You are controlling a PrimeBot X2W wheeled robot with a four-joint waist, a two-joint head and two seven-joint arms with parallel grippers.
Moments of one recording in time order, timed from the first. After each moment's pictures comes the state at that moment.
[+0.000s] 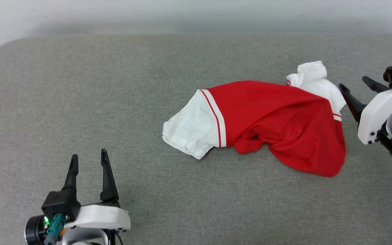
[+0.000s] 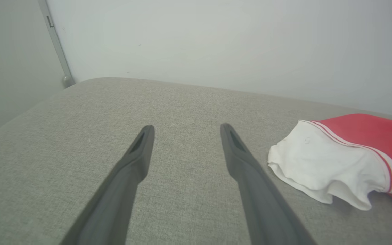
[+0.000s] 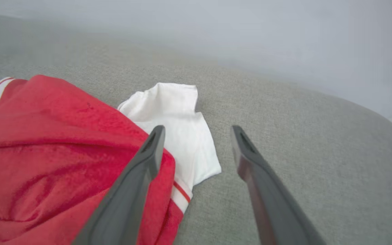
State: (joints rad) left arm -0.03 0.05 -0.03 0.04 -0.20 0.13 -0.26; right arm -0.95 -0.54 0.95 0.95 0.90 0.13 -0.10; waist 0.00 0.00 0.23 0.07
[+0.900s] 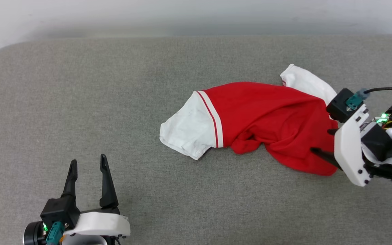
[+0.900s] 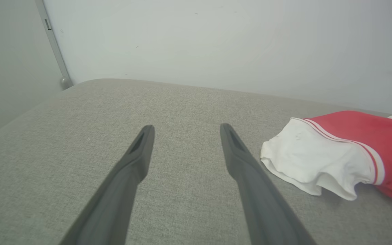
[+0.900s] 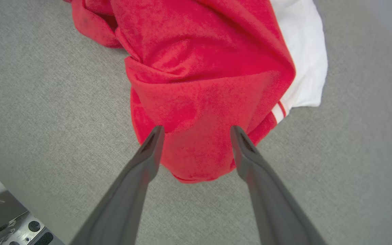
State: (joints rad) left arm 0.03 0.05 -0.03 -0.01 -0.19 0.14 -0.26; right arm -0.92 -0.82 1.15 0.23 0.93 0.13 0.53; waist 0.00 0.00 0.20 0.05
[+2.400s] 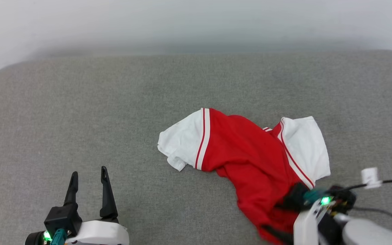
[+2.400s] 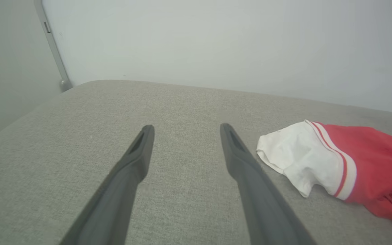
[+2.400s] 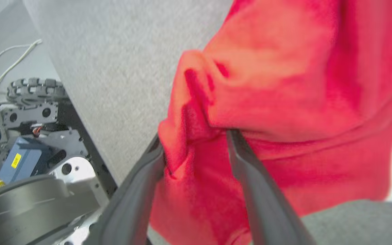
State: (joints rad) left arm 0.06 0.05 -0.03 0.03 -0.18 0.14 -0.26; right arm -0.49 -0.67 1.13 0.14 0.76 0.13 0.28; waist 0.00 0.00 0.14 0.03
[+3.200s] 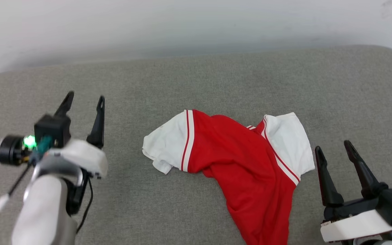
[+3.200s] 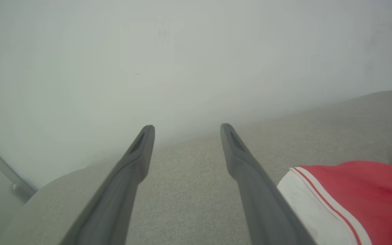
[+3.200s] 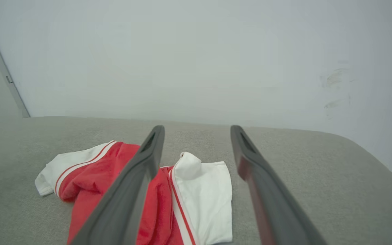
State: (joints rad) left arm -0.33 0.25 -0.05 0.17 -0.11 -0.07 -0.11; right arm 0.01 -0.15 0.06 -0.06 0.15 0.13 -0.21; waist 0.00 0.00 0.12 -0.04
